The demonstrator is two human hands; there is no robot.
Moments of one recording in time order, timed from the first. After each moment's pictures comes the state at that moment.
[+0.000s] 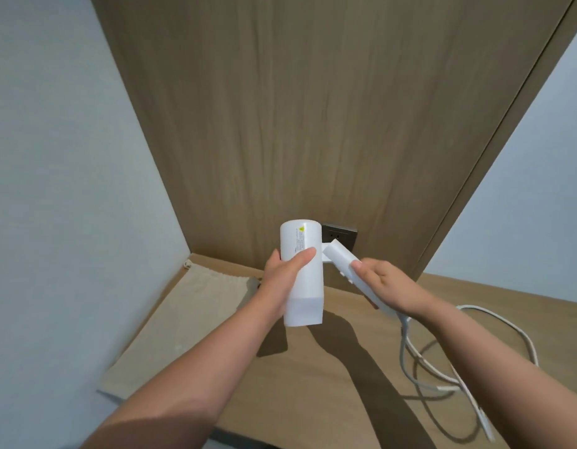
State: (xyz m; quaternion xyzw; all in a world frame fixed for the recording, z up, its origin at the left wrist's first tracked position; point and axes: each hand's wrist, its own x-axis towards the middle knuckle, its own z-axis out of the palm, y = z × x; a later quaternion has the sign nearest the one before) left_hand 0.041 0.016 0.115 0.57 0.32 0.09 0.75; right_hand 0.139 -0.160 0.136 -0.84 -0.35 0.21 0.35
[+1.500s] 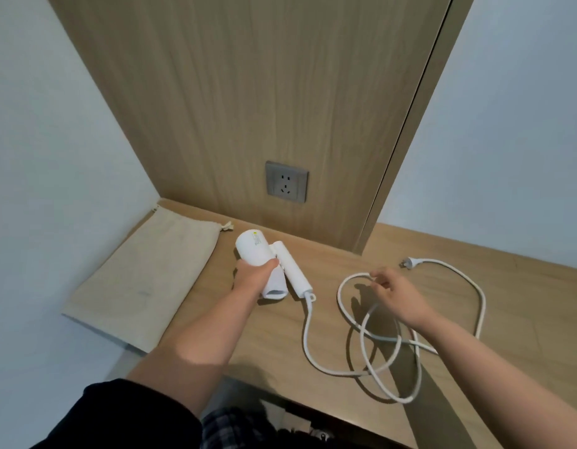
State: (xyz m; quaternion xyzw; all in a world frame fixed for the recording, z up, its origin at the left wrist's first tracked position) left_hand 0.054 -0.046 -0.038 0.55 0.54 0.09 0.62; right_hand 0.169 -0.307 0.018 -0.90 -0.23 0.21 0.30
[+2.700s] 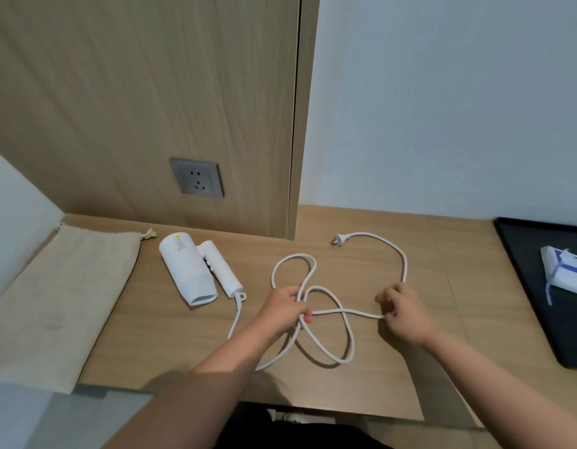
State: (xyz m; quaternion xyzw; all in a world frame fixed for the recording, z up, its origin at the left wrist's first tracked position) left_hand 0.079 -0.222 -0.003 0.69 0.30 -0.16 0.64; right_hand 0.187 -0.469 -0.051 -0.96 -0.19 0.15 0.17
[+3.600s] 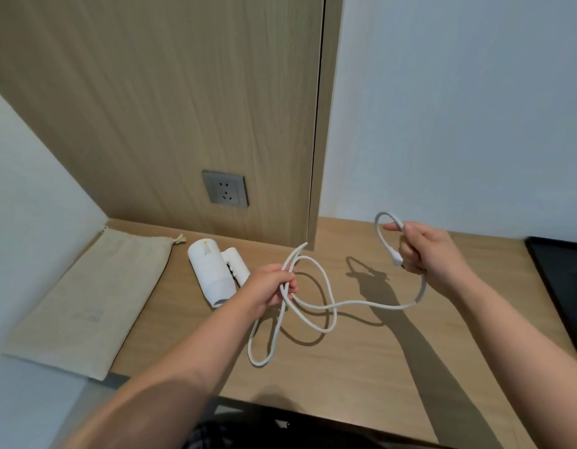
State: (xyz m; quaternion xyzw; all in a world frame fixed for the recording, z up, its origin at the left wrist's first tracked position) left_hand 0.080 -0.169 0.048 0.58 0.33 -0.07 0.74; right_hand 0.218 -0.404 0.092 -0.69 -0.12 0.21 0.68
